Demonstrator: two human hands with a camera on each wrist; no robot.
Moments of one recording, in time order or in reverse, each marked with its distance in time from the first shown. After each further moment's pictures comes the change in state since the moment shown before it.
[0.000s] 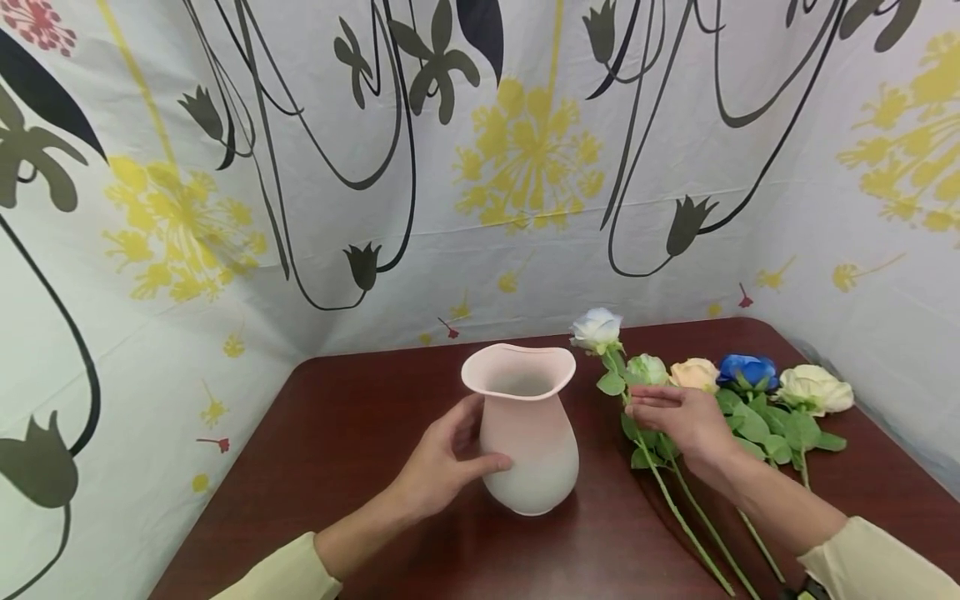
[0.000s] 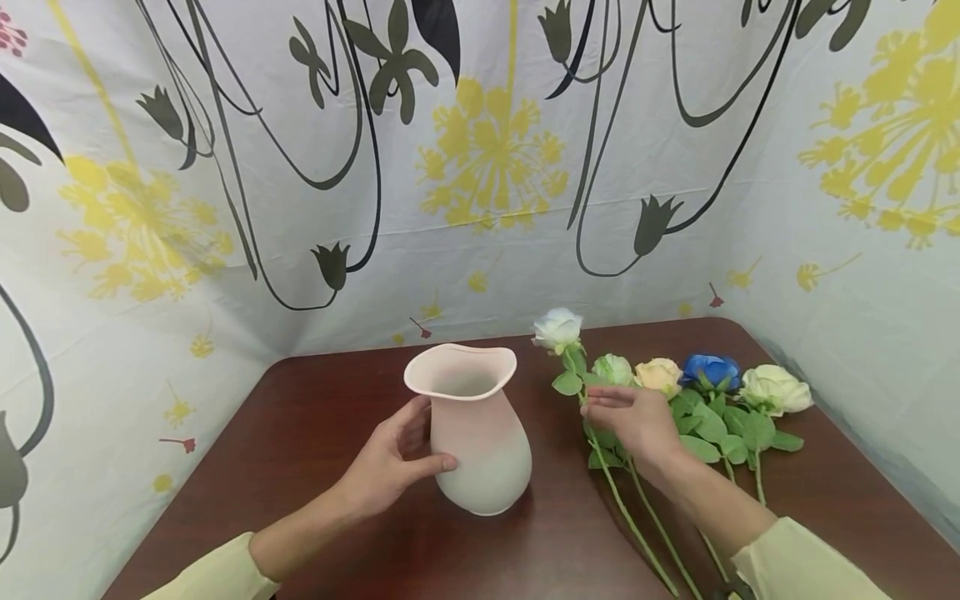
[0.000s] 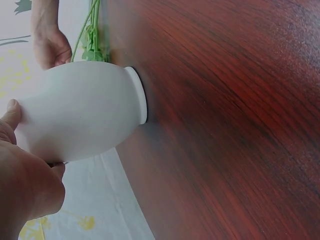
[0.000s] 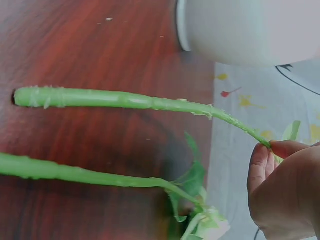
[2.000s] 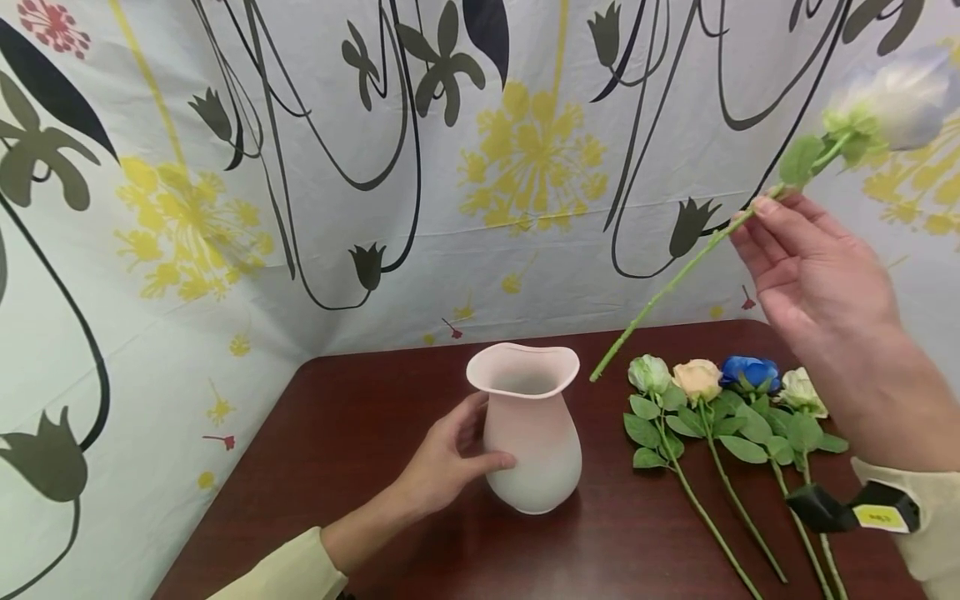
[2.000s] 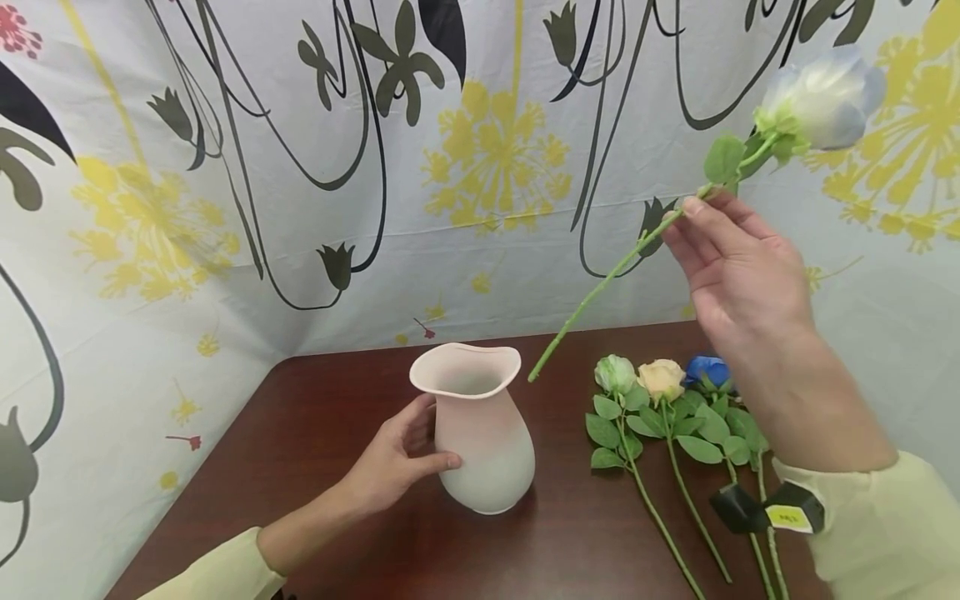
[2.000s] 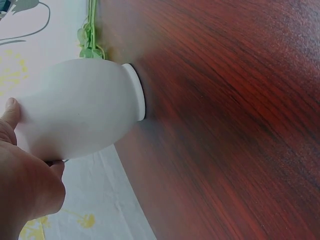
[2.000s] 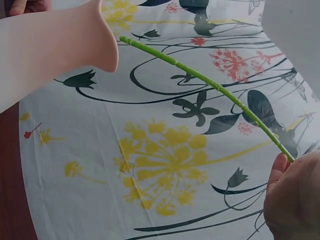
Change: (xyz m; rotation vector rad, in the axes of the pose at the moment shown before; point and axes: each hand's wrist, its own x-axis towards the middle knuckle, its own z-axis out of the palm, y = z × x) left_hand 0.000 -0.003 -0.001 -0.021 -0.010 0.009; right_hand -0.009 -0.177 -0.072 1.309 0.109 -0.288
